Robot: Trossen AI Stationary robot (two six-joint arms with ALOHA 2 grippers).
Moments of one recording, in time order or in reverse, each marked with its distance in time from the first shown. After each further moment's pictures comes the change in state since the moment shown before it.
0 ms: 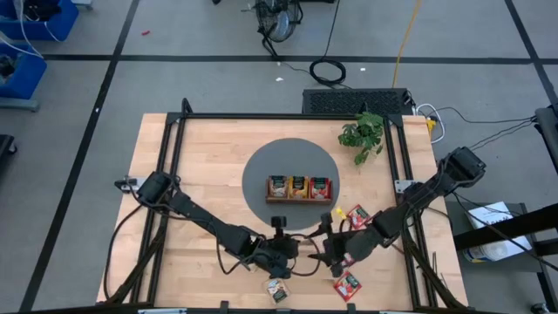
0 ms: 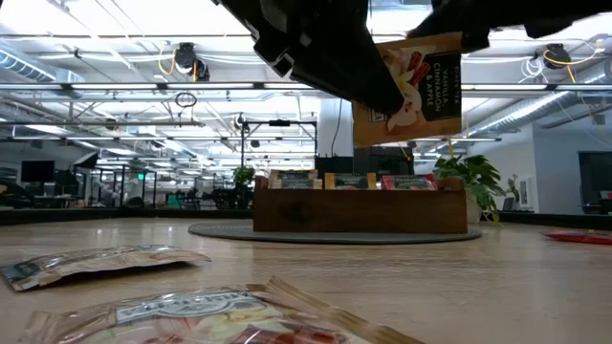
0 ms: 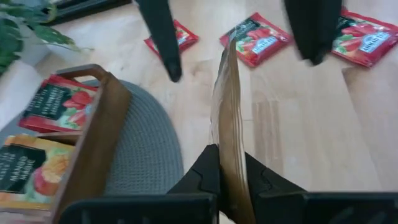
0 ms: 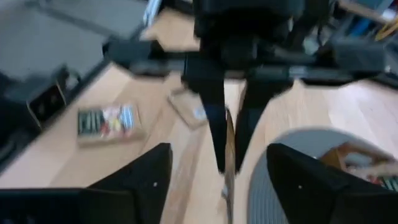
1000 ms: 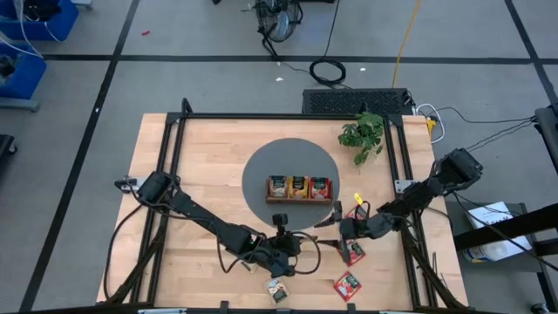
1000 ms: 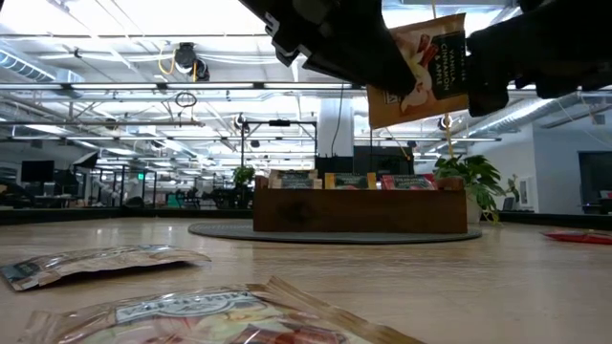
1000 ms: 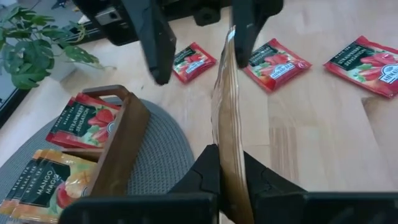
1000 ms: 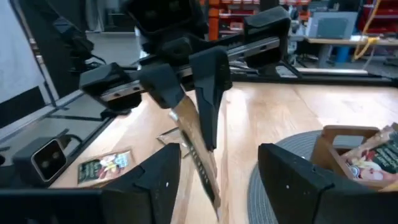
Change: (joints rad) left arm 0.012 0.000 0.000 0.077 -0.068 0.033; right arm -0.037 0.036 -0.428 0.850 -0.004 0.084
